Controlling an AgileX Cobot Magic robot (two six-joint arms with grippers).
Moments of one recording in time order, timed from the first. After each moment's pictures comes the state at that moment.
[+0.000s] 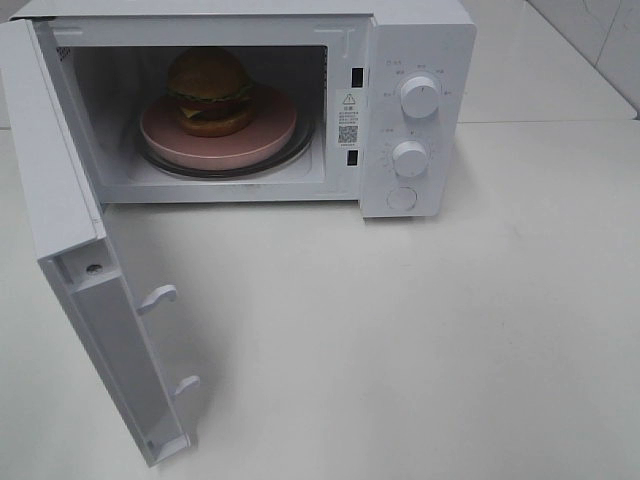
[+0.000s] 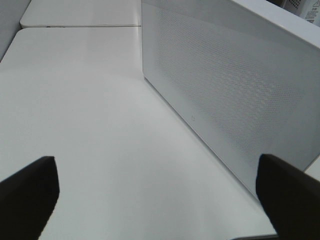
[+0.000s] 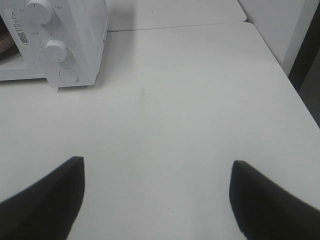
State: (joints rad) left arm 0.06 -0.01 -0.52 -0.18 1.08 0.13; right arm 0.02 0.00 -0.49 -0.08 0.97 0.14
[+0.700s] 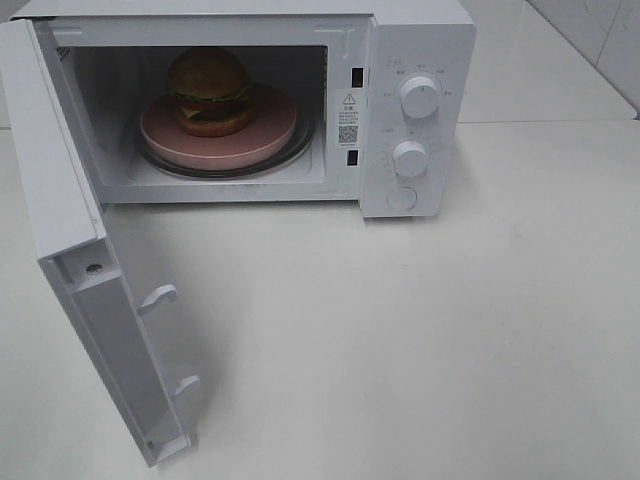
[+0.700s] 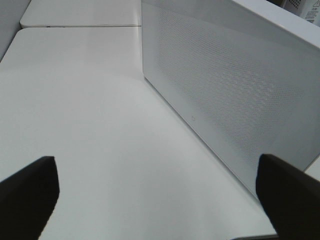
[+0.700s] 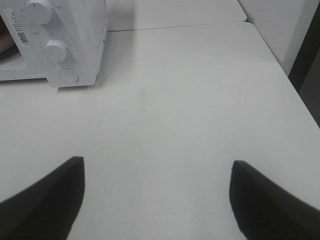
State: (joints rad) left arm 0.06 -0.01 -0.52 -0.18 1.08 0.13; right arm 0.02 0.00 -0.49 -0.08 0.97 0.14
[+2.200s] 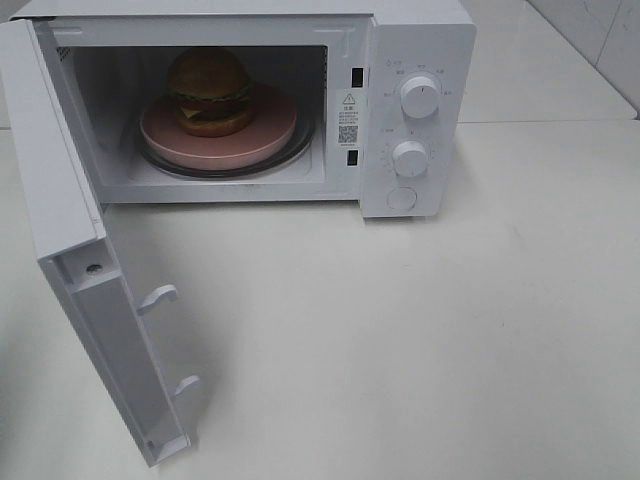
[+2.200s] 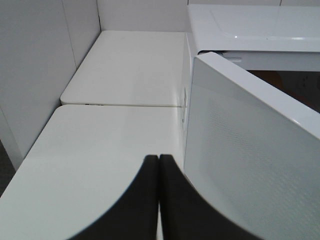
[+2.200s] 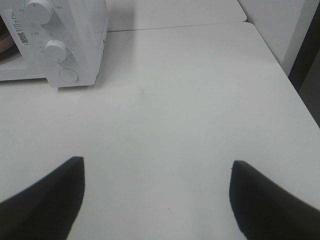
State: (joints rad) left arm 0.06 0.50 -0.39 -0.18 0.22 0.17; right arm 0.02 0.00 -0.49 -0.08 0.97 0.14
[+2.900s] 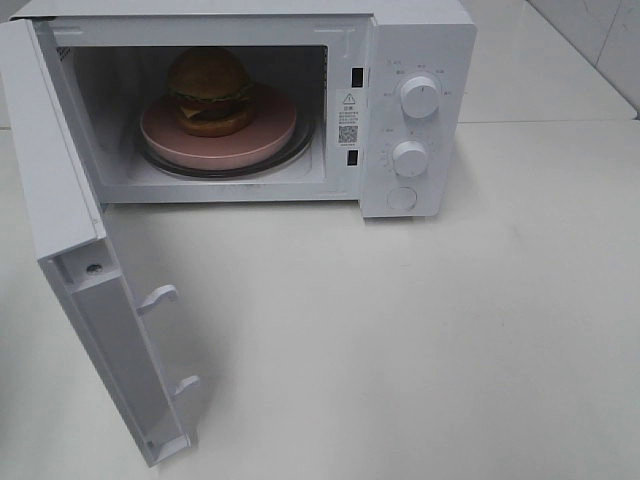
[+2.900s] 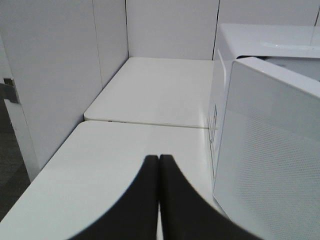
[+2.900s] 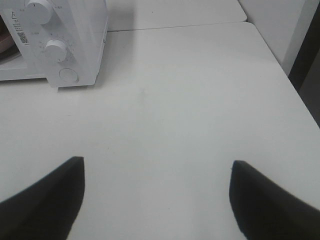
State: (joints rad) left arm 0.06 0.66 -0.16 -0.19 -0.29 0.16; right arm 0.02 0.00 -0.49 -0.08 0.97 0.14
